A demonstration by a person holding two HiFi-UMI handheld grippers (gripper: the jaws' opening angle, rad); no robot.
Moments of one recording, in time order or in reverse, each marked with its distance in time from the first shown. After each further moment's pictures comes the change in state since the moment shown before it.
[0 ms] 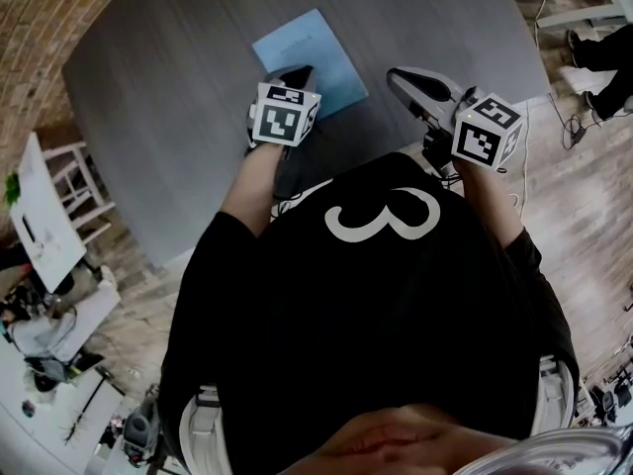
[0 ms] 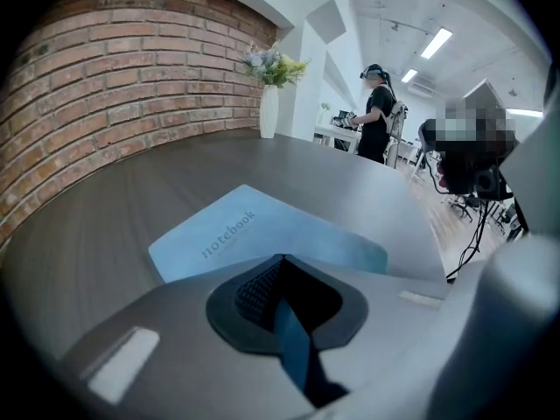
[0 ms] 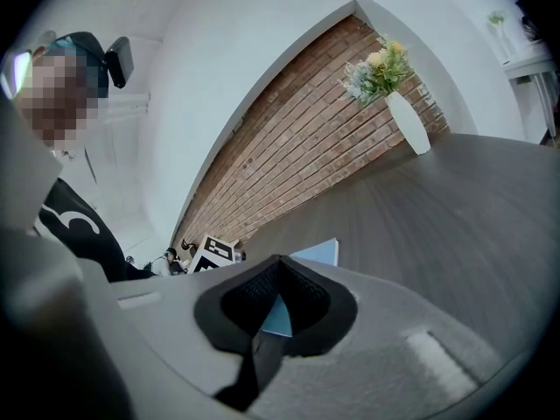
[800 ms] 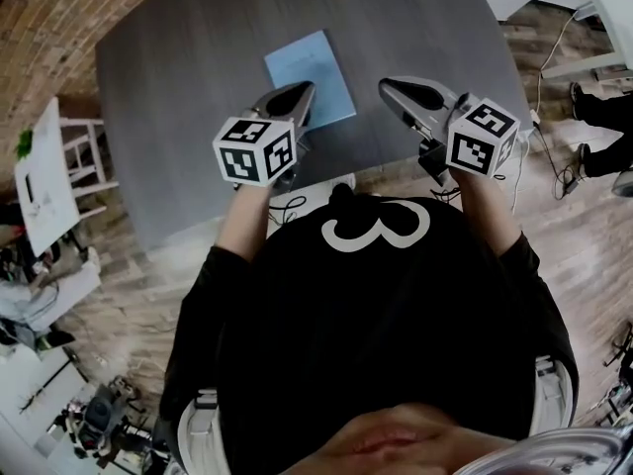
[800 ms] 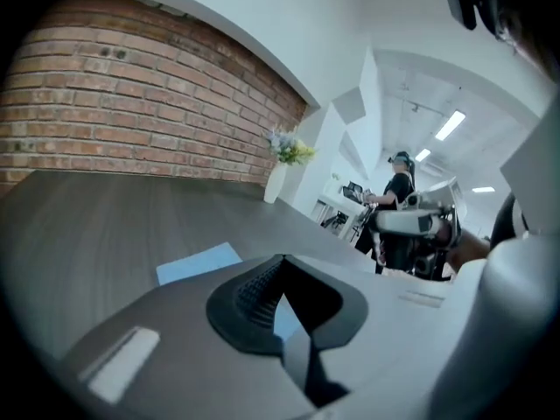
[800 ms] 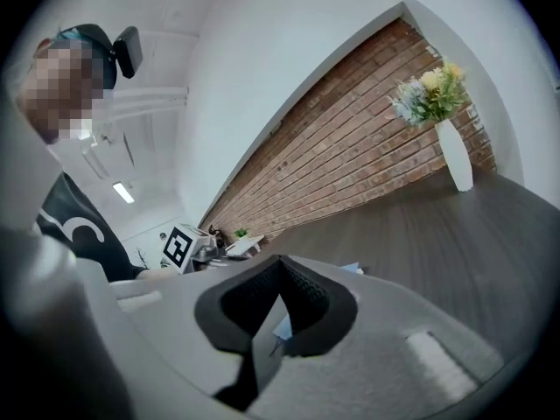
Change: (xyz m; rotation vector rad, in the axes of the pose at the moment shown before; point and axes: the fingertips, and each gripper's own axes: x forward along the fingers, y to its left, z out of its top) left arm -0.115 -0.041 0.080 -0.300 -0.352 -0.034; right arm -0.020 0.044 0.053 -0.171 0.039 0.170
